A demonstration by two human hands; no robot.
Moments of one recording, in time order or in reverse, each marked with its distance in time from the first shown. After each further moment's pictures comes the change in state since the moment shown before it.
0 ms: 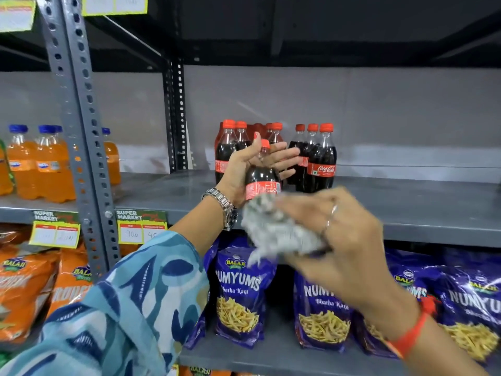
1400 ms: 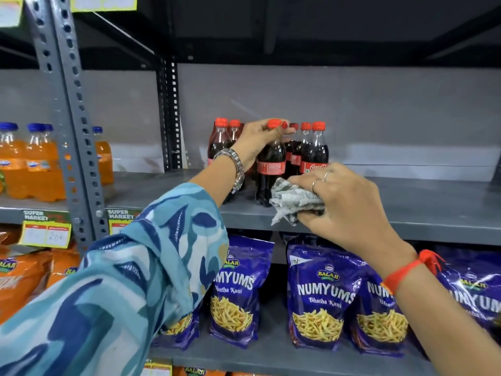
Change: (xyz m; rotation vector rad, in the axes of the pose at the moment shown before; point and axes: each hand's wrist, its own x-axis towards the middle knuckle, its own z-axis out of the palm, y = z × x) left_hand 0.059 0.018 0.009 0.726 0.204 0.151; right_hand 0.020 0.055 0.001 -0.358 -0.159 0.051
